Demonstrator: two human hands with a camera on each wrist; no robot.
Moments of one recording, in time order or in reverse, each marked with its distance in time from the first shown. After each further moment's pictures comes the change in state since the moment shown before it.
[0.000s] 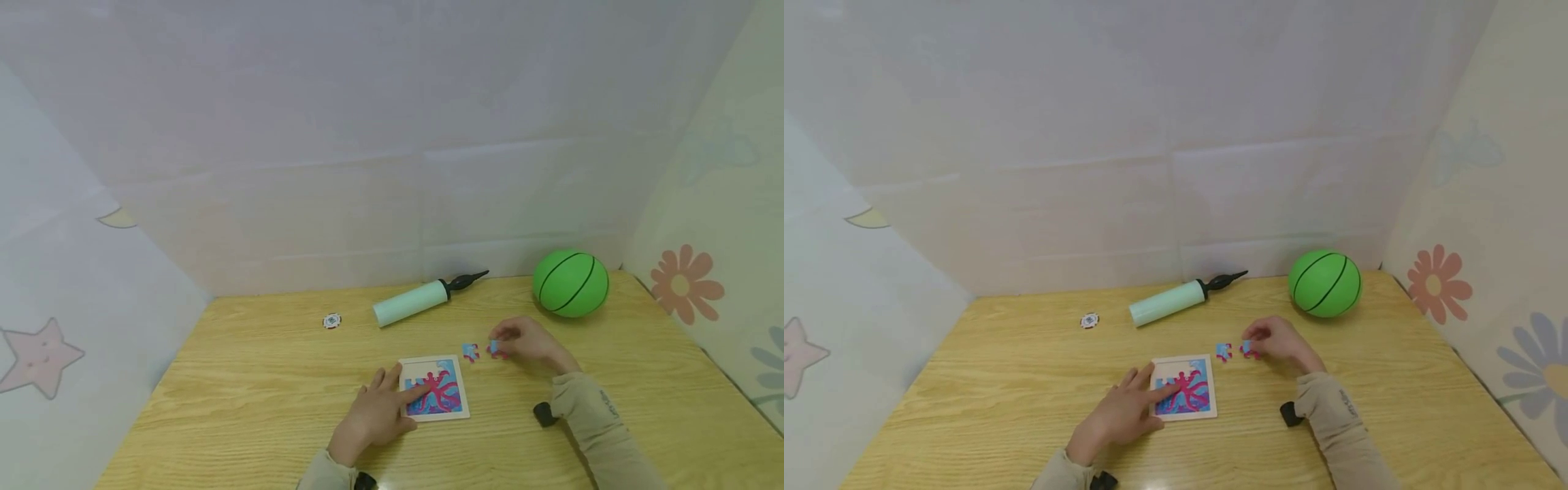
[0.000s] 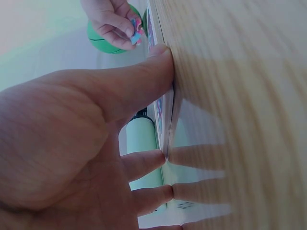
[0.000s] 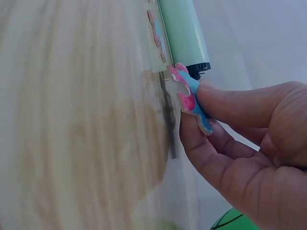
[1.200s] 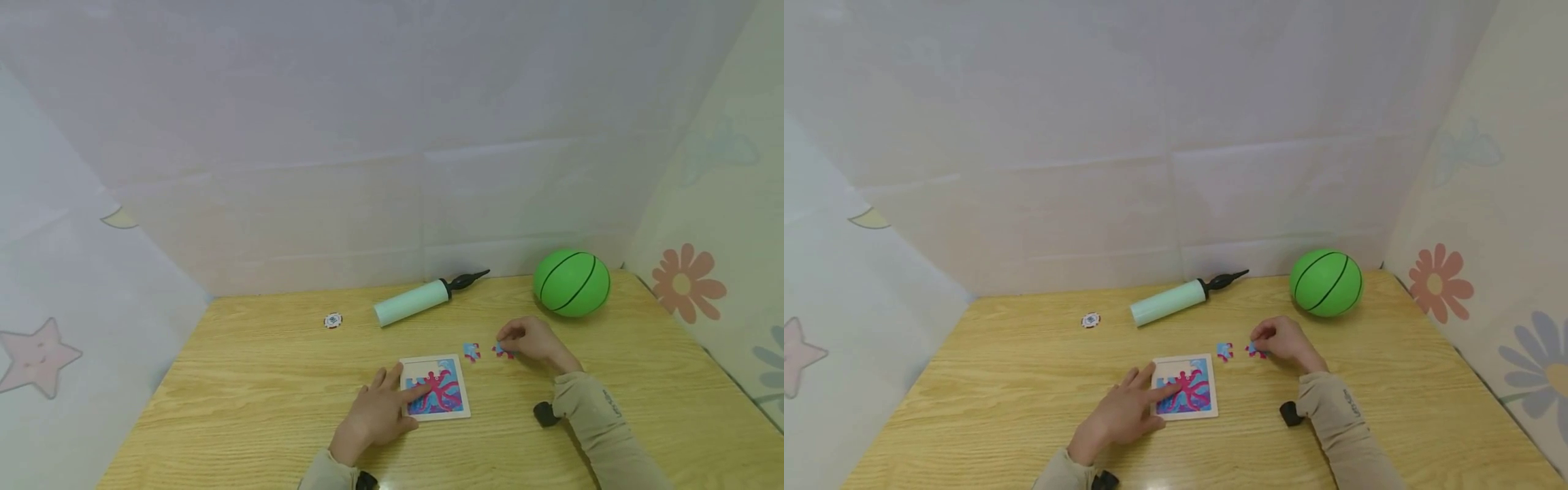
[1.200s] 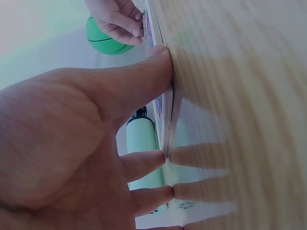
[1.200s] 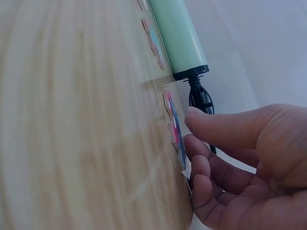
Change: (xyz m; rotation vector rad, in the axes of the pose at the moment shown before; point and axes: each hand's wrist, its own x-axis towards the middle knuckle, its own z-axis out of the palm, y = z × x) left_hand 0.000 0.003 0.001 0.004 -0.007 -0.021; right_hand -0.003 0.011 0.001 -0.135 0.117 0.086
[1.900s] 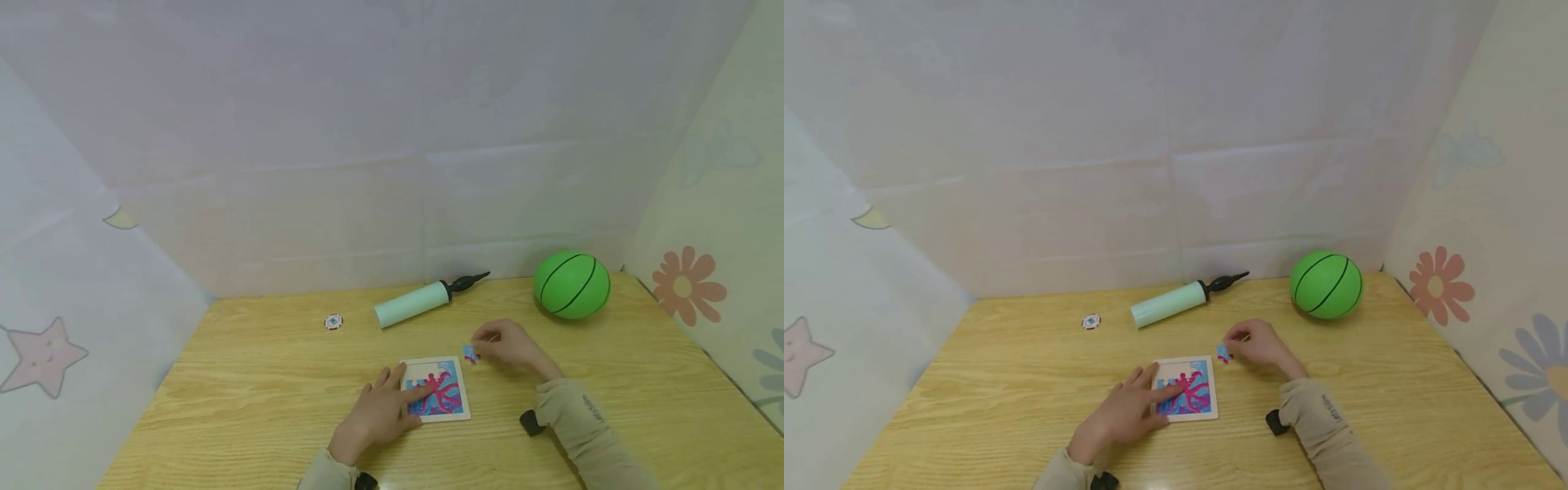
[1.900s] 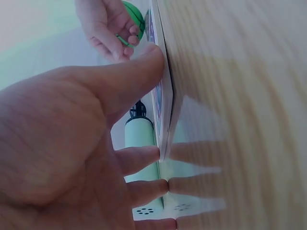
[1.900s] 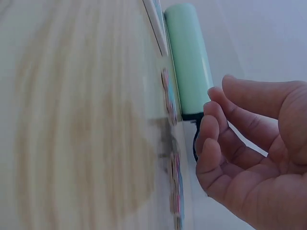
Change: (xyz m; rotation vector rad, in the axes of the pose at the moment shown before) left_hand 0.003 -0.003 0.002 -0.038 0.026 0.043; right_hand 0.007 -0.037 0.022 0.098 -0.045 -0.063
